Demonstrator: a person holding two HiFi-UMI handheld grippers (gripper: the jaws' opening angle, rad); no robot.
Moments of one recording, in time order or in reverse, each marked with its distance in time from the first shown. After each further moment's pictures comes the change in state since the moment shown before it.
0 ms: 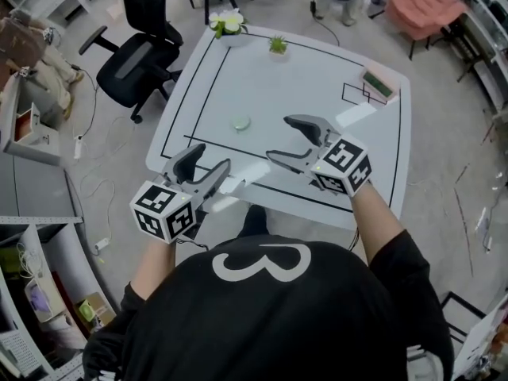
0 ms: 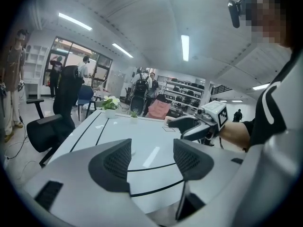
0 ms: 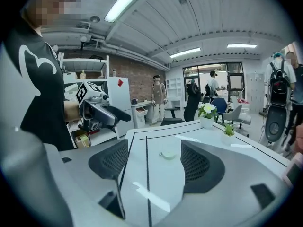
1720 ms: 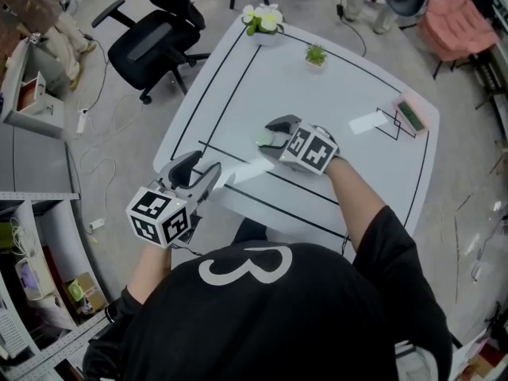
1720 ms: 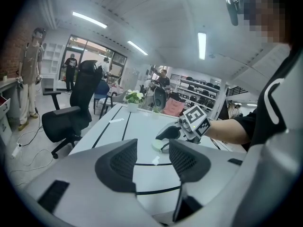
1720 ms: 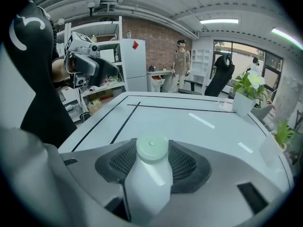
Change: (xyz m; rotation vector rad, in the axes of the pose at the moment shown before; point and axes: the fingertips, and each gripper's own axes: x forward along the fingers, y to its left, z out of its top) left arm -0.001 0.091 -0.028 -0.095 0.032 0.145; right arm 0.158 -0.049 -0.081 -0.209 0.398 0.208
